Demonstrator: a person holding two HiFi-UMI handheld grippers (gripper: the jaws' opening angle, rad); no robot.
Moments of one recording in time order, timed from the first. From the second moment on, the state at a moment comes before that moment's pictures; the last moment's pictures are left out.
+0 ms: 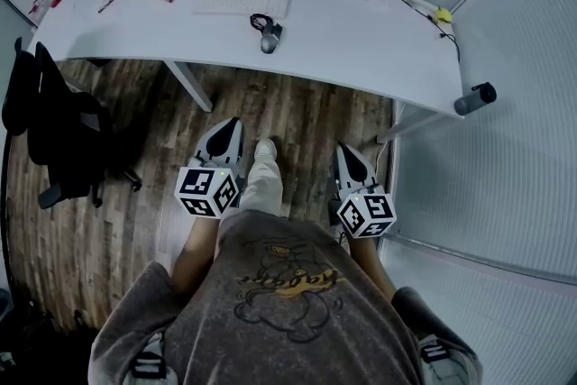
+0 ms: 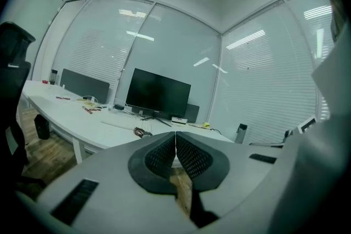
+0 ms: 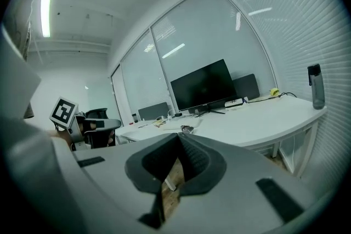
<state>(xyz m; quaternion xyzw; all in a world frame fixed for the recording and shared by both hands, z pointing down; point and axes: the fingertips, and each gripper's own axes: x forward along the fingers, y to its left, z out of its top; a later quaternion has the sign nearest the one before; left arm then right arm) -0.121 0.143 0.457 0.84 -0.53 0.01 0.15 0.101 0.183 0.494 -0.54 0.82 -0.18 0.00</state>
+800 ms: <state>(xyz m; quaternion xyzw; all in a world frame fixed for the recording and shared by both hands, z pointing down) -0.133 -0.110 0.445 0.85 -0.50 0.01 0.16 0.088 -0.052 0.481 -0.55 0.81 -0.18 -0.02</state>
